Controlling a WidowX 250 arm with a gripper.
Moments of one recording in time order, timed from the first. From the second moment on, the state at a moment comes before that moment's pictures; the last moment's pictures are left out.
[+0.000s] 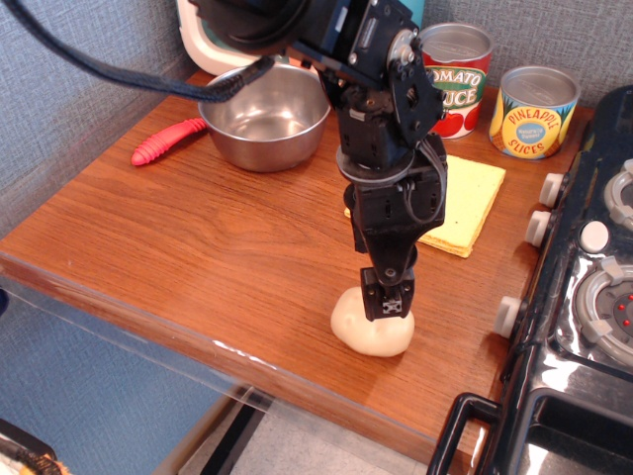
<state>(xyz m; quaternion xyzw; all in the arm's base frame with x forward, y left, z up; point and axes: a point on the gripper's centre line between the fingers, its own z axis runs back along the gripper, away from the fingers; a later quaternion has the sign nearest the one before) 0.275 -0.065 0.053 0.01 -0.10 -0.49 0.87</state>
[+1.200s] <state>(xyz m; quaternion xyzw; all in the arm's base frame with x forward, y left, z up) 0.266 -0.066 0.013 0.01 -0.04 -0.44 0.90</state>
